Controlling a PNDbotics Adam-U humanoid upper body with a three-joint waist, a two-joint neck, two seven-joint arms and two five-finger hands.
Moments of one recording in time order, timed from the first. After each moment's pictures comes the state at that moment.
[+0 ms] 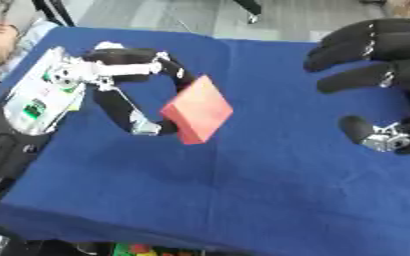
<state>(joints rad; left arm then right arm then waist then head) -0.67 0.63 -0.34 -1.62 -0.17 -0.33 -0.78 -0.71 -0.61 0.38 -1.98 0.31 -0.74 0.43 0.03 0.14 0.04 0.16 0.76</state>
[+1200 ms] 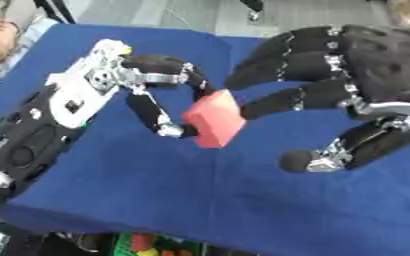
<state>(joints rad) -0.79 0.56 -0.46 -1.44 -0.30 -0.39 -0.72 -0.83 -0.46 0.50 -1.92 0.49 -0.74 0.44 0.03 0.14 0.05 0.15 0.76</state>
